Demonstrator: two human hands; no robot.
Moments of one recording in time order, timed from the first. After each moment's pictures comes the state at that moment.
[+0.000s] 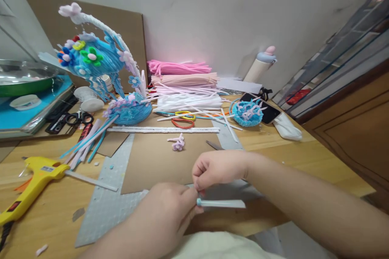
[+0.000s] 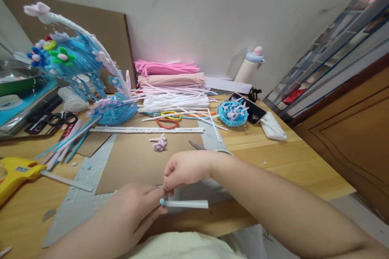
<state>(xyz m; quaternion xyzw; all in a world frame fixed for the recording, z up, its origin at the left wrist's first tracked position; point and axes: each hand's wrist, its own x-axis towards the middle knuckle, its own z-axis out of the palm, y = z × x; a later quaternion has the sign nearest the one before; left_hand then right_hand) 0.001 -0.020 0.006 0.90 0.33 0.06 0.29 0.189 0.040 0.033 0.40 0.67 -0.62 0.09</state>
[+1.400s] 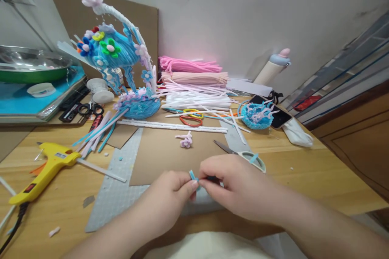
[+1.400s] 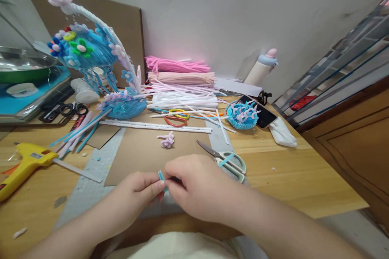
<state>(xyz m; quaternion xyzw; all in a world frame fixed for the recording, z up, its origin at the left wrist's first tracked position) -0.003 -0.011 0.001 0.66 0.48 0.15 0.56 0.176 -0.008 0.049 0.45 0.84 -0.28 -0.09</state>
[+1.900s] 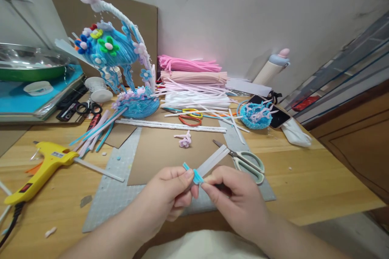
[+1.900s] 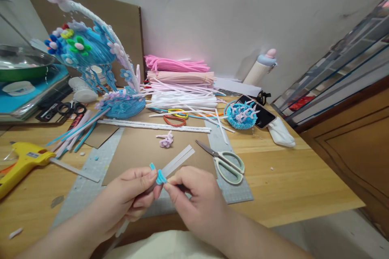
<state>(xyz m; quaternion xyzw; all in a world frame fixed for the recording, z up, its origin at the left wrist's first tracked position) -0.003 -0.015 0.008 0.33 0.38 0.23 0.83 0.175 -0.039 0.007 0.48 0.73 -0.34 -0.35</state>
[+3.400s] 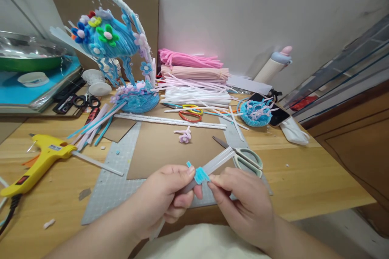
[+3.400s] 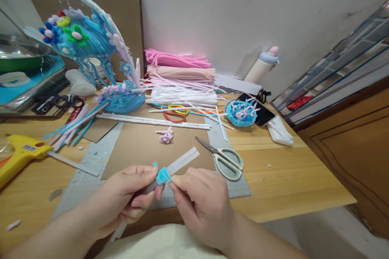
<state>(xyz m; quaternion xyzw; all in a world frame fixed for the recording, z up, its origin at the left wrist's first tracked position) -0.005 -0.016 0.011 0.28 0.34 0.19 0.88 0.179 -0.049 0.010 0.43 0.82 -0.12 -0.37</state>
